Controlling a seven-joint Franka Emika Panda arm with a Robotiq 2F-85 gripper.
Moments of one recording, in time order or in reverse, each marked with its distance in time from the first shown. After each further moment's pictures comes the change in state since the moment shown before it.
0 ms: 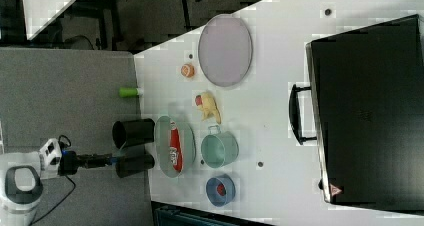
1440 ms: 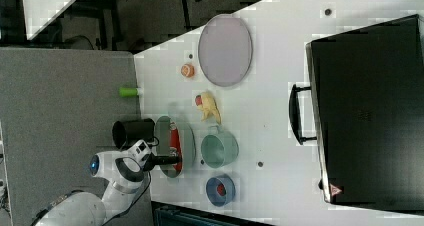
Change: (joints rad) arm 0.036 0.503 -0.023 -0.335 -0.347 0.752 0.187
